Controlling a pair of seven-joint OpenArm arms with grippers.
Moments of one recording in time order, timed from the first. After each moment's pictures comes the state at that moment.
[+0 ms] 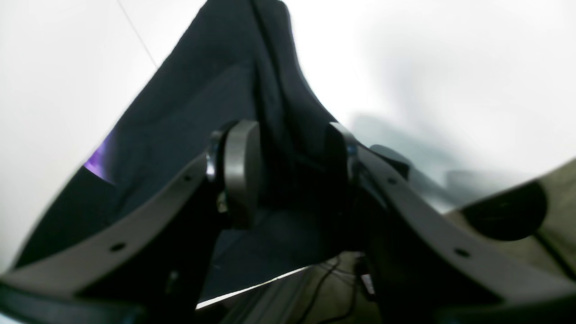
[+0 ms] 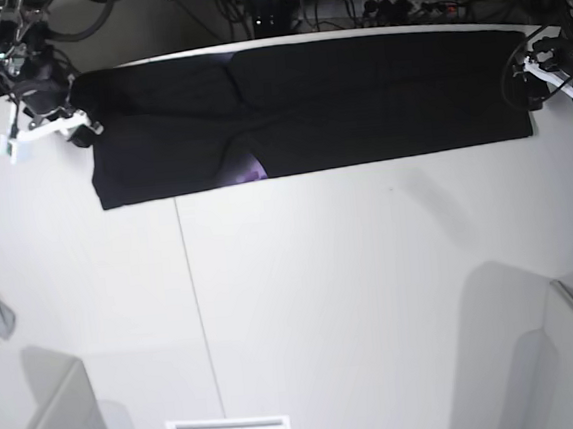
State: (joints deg) left arm 34.5 -24.8 -39.9 109.7 -32.3 -15.1 51.6; right arm -31.4 9.4 22.1 114.2 42.8 -8.5 -49.8
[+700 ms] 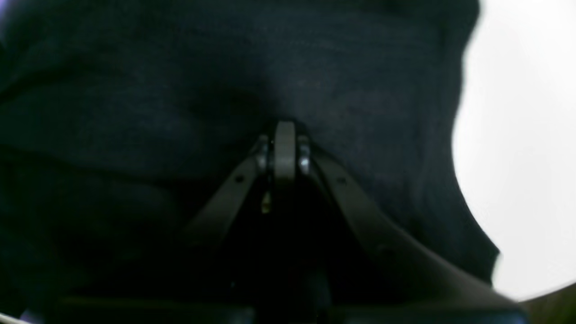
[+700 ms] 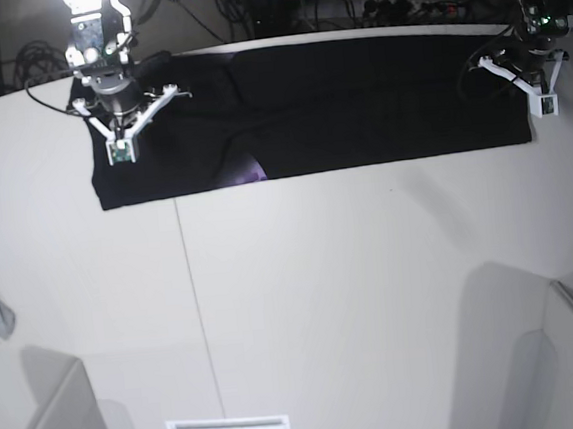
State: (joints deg) left arm 27.6 -19.7 -27.2 90.9 -22.3 -15.6 38.5; right arm -26.8 3.8 1.7 104.5 0.9 0.6 -40.8
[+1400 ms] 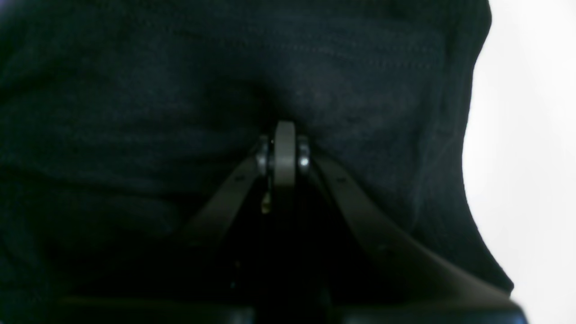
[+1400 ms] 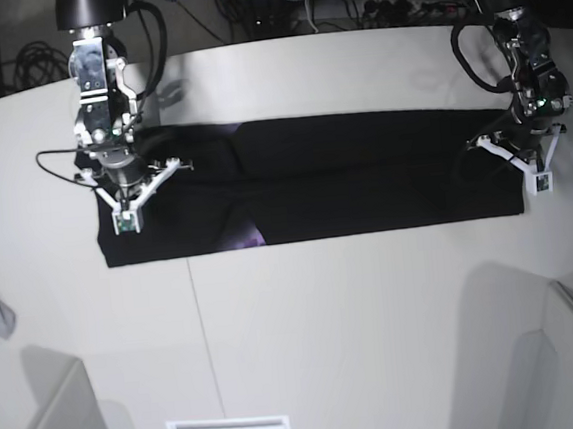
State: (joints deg) left arm 6.4 -19.0 -21.5 77.9 -15.9 -15.2 40.1; right arm -7.7 5.5 1.7 86.4 1.0 1.0 -37.4
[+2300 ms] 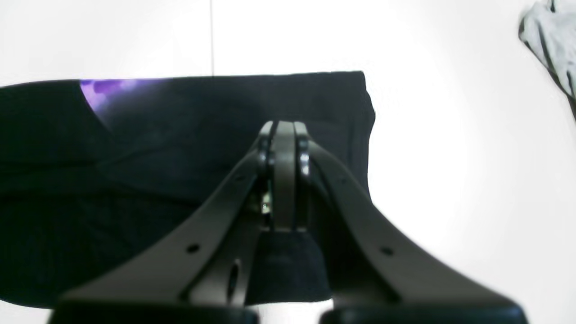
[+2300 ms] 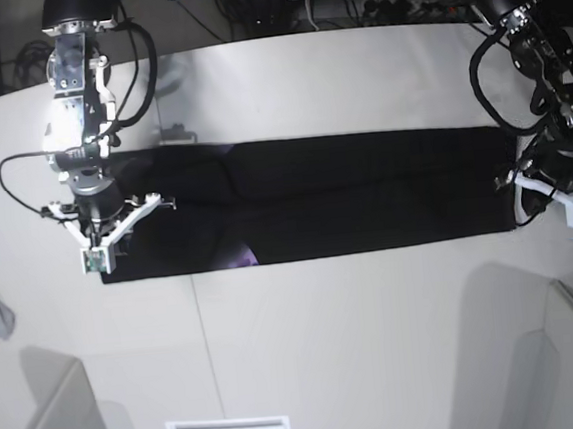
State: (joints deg) left arm 4.8 -15.8 -36.9 101.3 -28.4 -16.1 58.8; right arm -7.4 5.9 3.6 109.0 0.5 0.5 -47.8
